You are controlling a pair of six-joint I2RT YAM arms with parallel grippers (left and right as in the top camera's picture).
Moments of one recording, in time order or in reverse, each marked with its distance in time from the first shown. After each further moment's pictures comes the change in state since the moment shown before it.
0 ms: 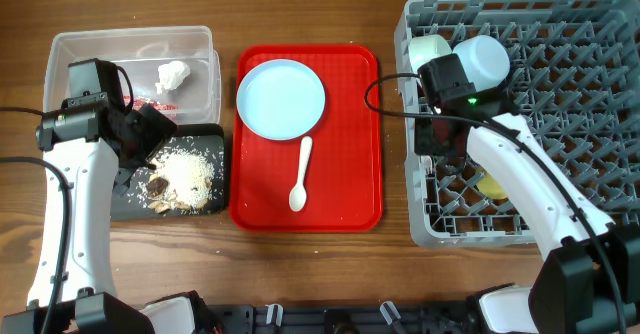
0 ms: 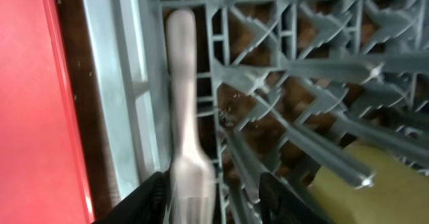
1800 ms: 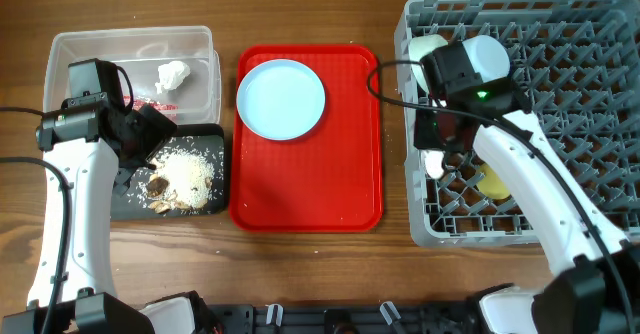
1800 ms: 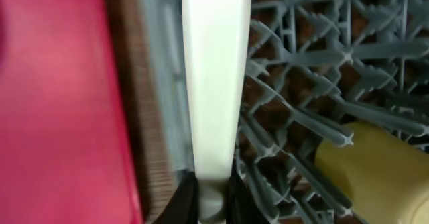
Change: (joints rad) left arm 0.000 -0.001 0.000 0.000 0.000 0.000; right arm 0.011 -0.031 0.097 -0.133 -0.042 0.077
